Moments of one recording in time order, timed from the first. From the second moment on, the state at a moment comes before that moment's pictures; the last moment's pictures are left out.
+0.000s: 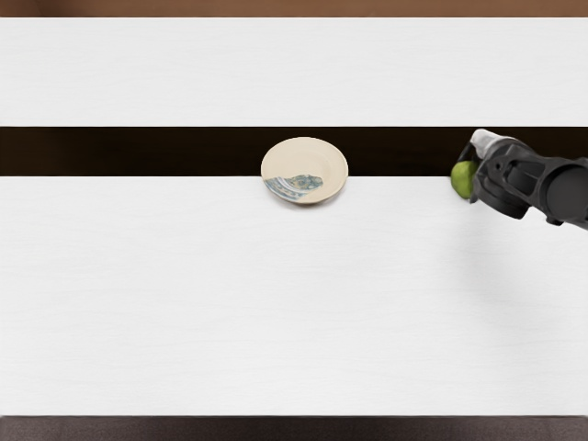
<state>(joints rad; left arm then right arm) -0.07 0.00 -0.21 -0.13 -0.08 -0.34 0.18 1.24 -0.35 -0.16 0.81 -0.79 -0.17 -0.61</state>
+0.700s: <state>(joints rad) -0.07 0.00 -0.21 -0.13 -0.08 -0.34 0.18 1.21 -0.50 0.03 0.99 -0.78 -0.08 -0.61</state>
